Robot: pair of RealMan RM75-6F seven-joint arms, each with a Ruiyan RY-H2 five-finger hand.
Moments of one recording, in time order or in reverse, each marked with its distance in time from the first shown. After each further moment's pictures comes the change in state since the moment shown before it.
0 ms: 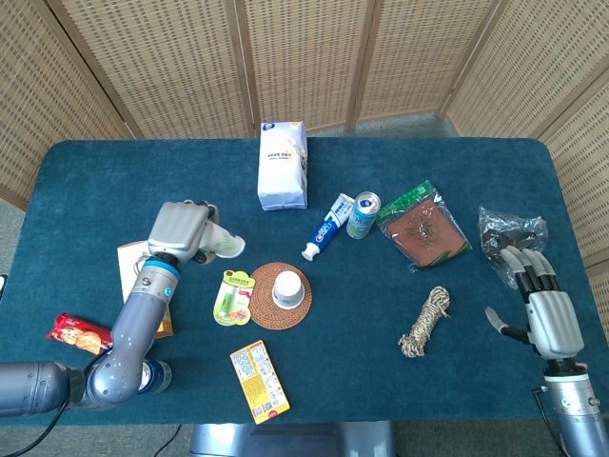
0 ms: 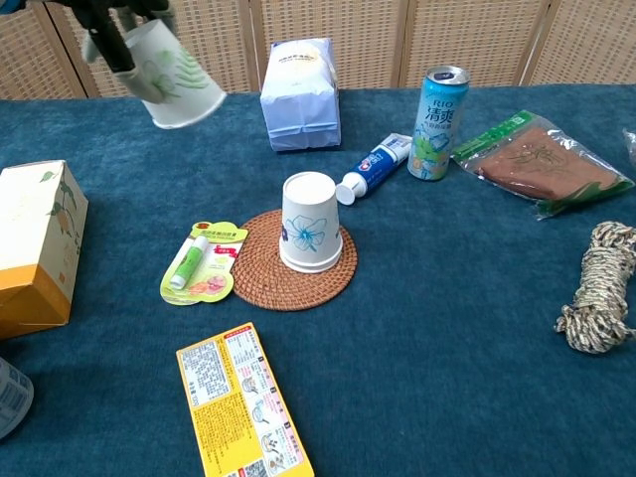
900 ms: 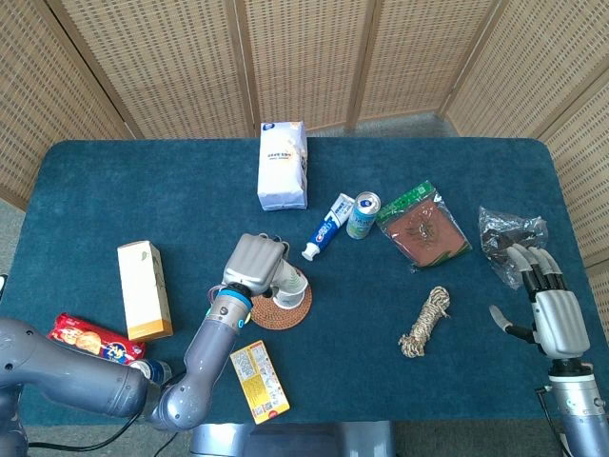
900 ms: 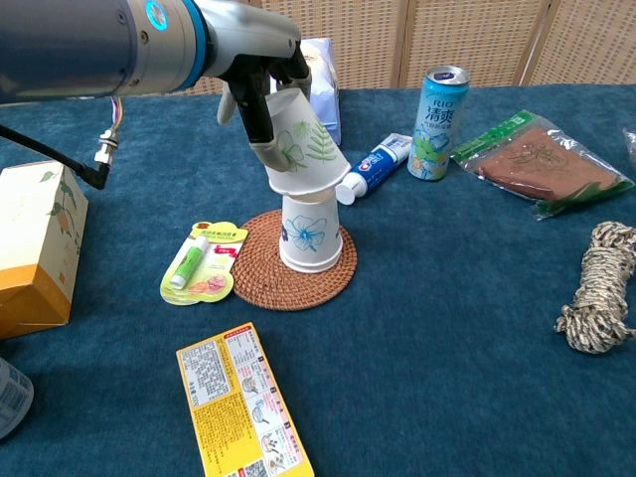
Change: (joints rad) left arm -0.252 -0.287 0.044 0.042 -0.102 0.152 0.076; right arm -0.007 0.013 0.011 -0.007 0.005 0.011 0.022
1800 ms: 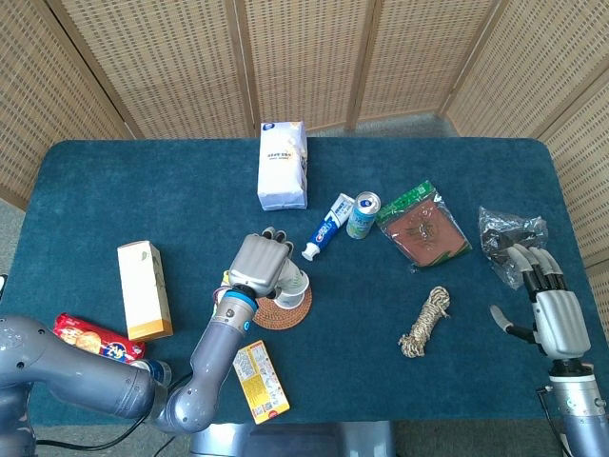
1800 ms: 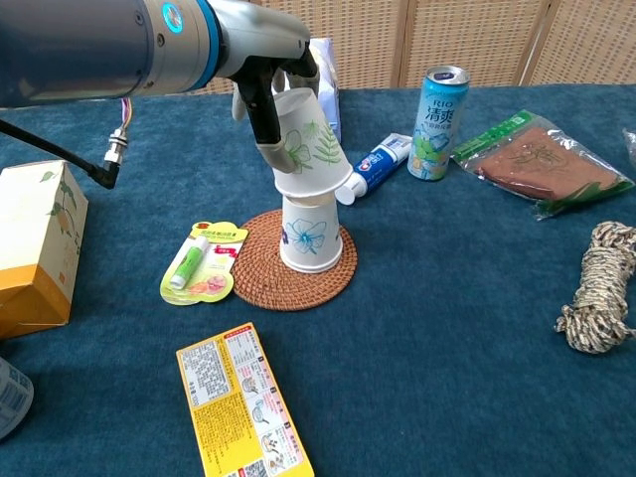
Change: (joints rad) left arm -0.030 -0.017 -0.003 0.002 -0.021 0.032 0.028; right arm -0.002 0.000 0.000 -0.001 0.000 -0.003 -0.003
